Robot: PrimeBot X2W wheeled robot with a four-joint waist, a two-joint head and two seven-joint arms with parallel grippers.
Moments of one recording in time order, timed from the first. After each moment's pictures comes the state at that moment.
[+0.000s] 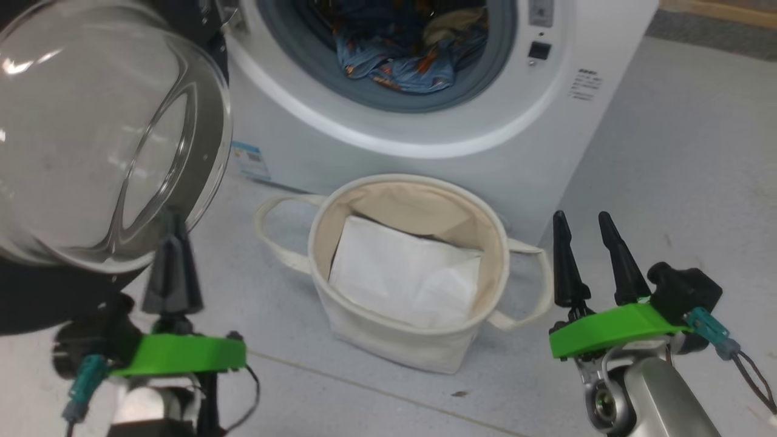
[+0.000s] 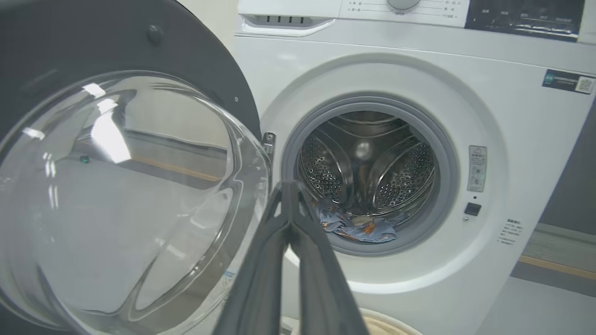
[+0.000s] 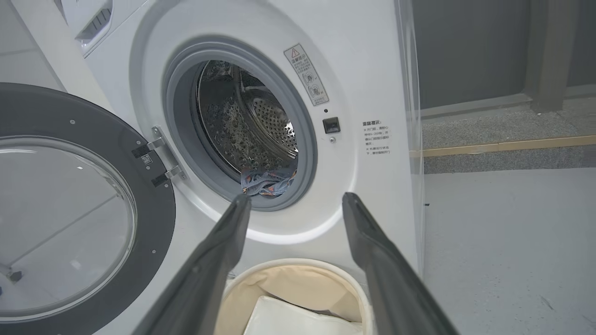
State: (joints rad) left arm -0.22 0.08 -0.05 0.05 -0.25 0.06 -0.23; right arm -0.24 -0.07 0.18 0.20 0.37 0.13 -0.25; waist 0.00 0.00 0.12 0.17
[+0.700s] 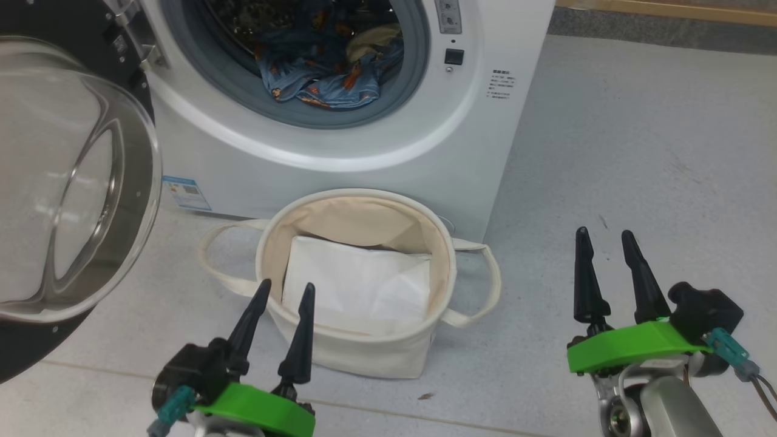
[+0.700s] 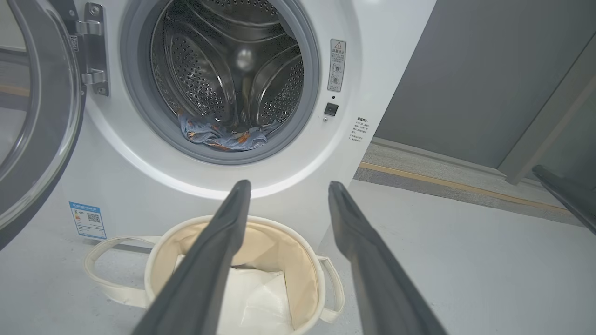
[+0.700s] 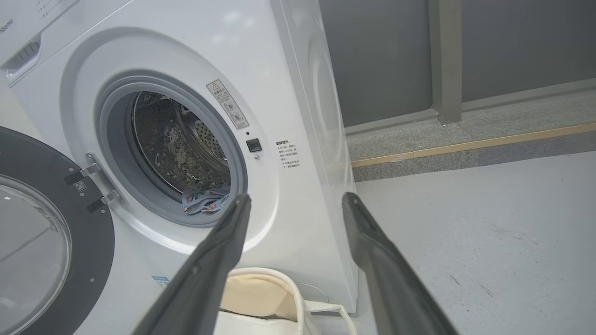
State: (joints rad) left arm -0.14 0.06 -0.25 0.17 -0.33 -0.06 -0.21; right arm -0.17 -0.06 0.12 0.17 0.35 0.13 -0.25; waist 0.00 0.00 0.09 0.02
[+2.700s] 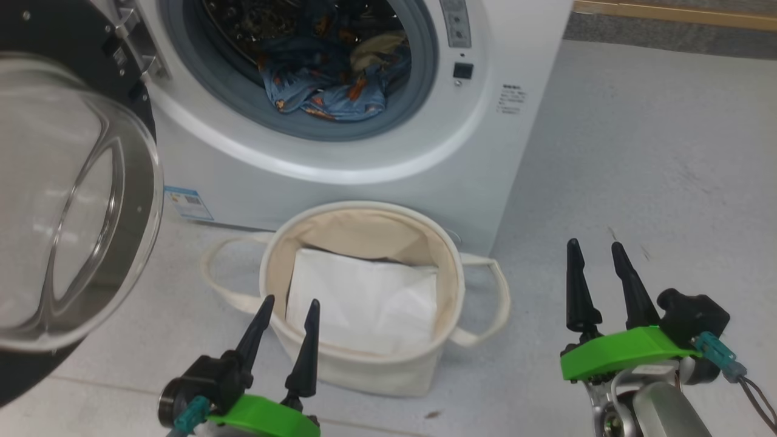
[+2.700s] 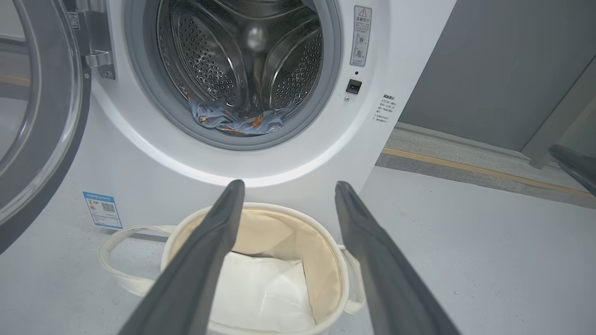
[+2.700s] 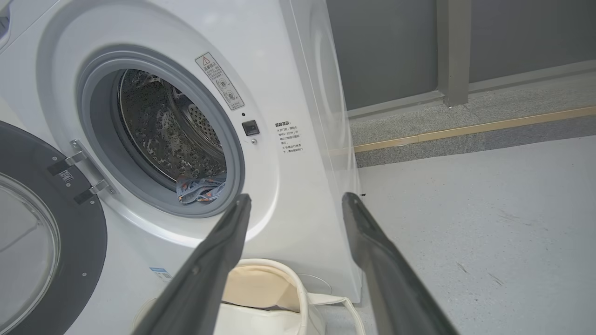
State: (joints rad) left arm -0.14 0.05 -0.26 0.26 -0.28 -0.04 -0.25; right arm -0.18 -0.05 0.13 0.22 0.36 0.13 -0.25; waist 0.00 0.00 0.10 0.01
